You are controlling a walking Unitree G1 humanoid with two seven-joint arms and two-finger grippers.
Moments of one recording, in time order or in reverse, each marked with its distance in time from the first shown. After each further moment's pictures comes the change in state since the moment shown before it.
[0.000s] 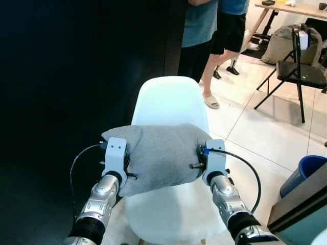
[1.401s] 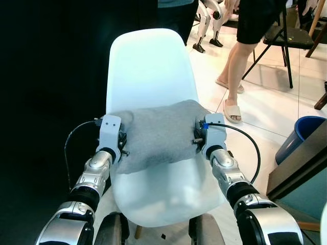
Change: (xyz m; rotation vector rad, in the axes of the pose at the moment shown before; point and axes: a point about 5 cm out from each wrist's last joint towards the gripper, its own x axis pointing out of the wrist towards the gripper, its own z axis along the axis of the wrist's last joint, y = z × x) left arm 0.030 0.025 0.050 0.050 -0.107 -0.018; right arm 0.029 -0.001 0.066 -0.065 -0.129 0.039
